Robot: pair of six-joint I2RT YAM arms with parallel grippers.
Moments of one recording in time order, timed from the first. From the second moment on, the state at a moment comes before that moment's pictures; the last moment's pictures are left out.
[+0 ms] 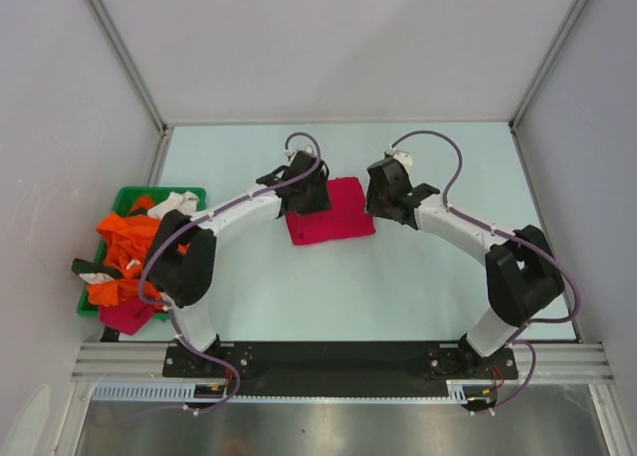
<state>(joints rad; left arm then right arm) -0.62 1.77 1.35 -0.40 -0.12 -0.71 0.57 1.64 1.20 -0.37 0.30 0.64</state>
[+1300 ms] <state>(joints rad) -0.54 1.87 1.19 -0.38 -0.08 -0.77 0.45 1.86 1.15 -0.19 0.02 0.77</state>
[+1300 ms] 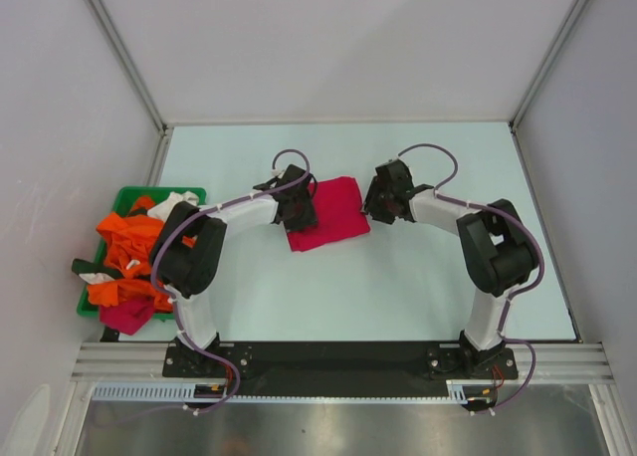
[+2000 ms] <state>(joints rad) -0.54 1.89 1.24 -0.45 -0.09 -0.77 0.46 1.76 1.21 -0.14 0.00 0.78</state>
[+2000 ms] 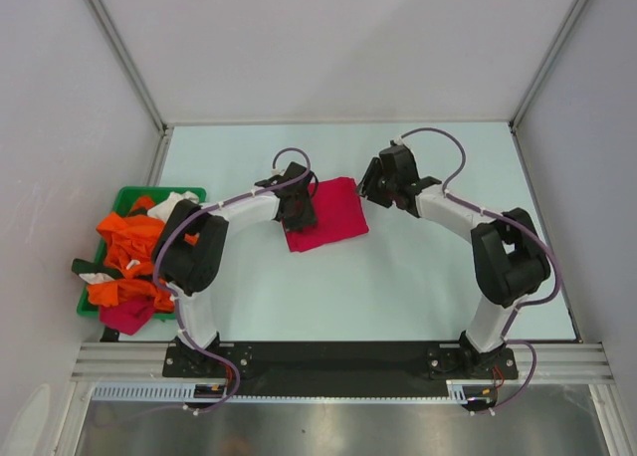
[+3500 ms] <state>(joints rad) -0.53 1.91 1.29 -0.51 -0.10 -0.77 0.48 1.94 1.17 -0.11 -0.04 0.80</state>
